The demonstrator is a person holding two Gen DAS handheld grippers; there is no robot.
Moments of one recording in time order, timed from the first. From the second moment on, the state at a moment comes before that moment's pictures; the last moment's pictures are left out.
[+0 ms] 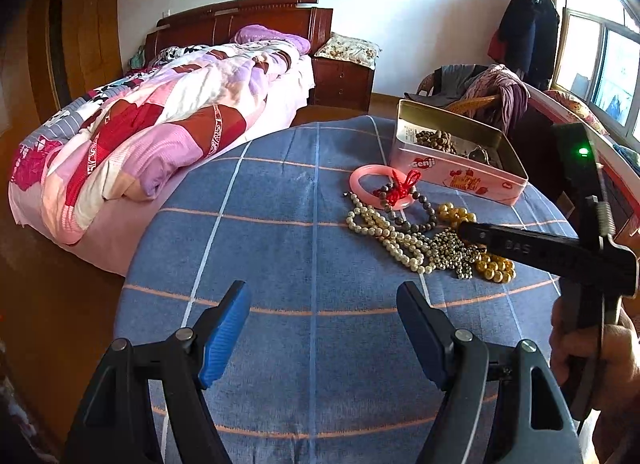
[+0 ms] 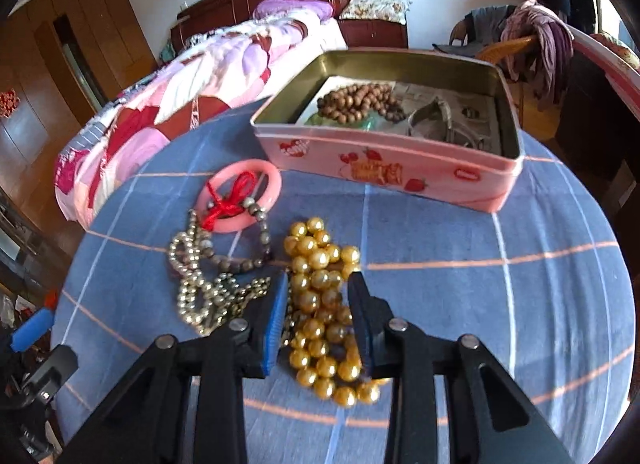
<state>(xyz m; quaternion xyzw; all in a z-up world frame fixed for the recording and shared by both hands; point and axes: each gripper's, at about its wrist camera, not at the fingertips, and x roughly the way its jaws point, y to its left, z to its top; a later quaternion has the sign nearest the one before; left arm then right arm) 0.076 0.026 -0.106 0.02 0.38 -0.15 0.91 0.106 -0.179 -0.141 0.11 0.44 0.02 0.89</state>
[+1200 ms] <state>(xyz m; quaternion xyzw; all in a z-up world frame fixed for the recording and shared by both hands) 0.147 -0.018 -0.110 -0.01 0.40 -0.20 0.89 0.039 -0.217 -0.072 0.19 0.33 0.04 0.92</state>
